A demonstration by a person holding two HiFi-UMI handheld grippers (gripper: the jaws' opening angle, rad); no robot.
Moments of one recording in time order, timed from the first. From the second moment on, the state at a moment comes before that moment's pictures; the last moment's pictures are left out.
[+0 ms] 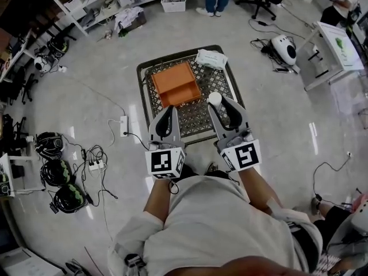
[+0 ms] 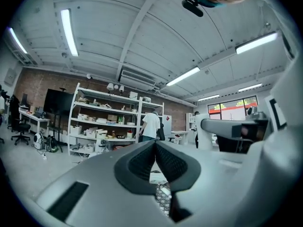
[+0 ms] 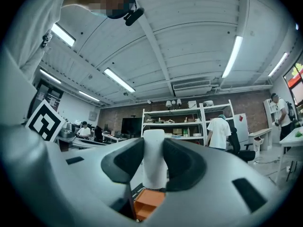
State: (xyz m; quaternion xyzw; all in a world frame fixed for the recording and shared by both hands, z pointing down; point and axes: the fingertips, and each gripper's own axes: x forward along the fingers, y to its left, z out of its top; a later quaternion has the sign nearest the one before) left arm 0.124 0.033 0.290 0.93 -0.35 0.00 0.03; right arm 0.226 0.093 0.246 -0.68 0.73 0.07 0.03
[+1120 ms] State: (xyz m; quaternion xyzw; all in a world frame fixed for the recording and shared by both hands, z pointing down) left arm 0.140 0.044 0.271 0.94 -0.35 -0.03 0.01; right arm 0.227 0.091 0.228 -0.68 0.72 0.11 0.03
